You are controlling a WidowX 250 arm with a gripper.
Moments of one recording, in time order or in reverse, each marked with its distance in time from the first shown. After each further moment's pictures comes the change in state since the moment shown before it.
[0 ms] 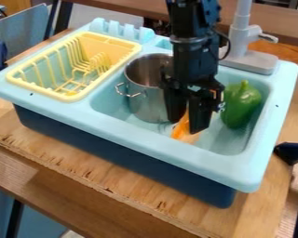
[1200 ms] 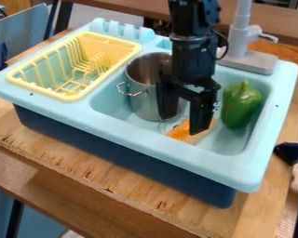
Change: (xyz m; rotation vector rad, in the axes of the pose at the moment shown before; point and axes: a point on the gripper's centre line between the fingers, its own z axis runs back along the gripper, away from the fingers) arm 0.000 0.007 0.000 0.009 0.055 -0.017
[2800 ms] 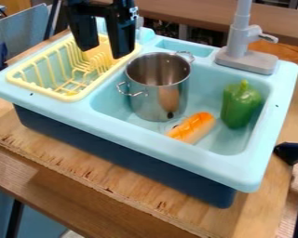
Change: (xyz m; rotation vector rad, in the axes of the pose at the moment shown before) arm -0.074 0.044 0.101 0.000 -0.135 0.206
